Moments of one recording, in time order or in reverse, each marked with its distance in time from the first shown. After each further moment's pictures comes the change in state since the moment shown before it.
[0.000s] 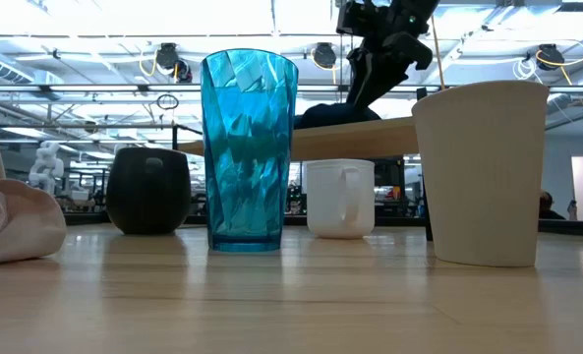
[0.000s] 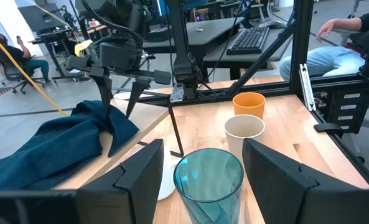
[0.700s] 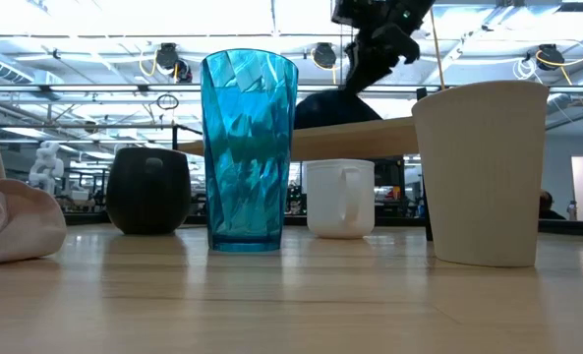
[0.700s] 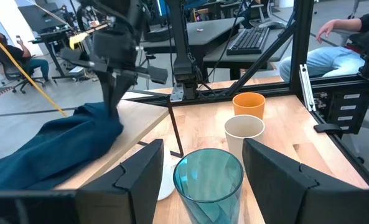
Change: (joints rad) left arm 0.000 0.000 0.000 0.000 0.000 -0.004; right arm 0.003 -0.016 0.001 0.105 0.006 0.017
